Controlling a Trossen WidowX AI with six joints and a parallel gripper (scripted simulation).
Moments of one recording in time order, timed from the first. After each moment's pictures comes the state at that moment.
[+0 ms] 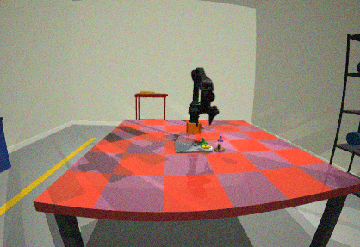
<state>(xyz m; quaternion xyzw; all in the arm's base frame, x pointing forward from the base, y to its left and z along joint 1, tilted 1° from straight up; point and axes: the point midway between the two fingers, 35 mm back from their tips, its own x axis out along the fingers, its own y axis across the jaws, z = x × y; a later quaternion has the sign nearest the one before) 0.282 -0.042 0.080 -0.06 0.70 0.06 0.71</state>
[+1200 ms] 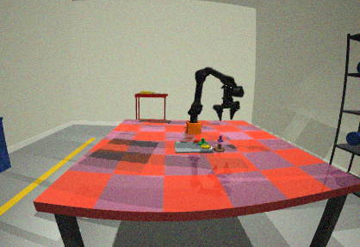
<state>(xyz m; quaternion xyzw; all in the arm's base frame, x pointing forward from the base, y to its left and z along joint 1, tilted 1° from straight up) 0.281 0.116 0.111 -0.05 0.70 0.07 0.71</state>
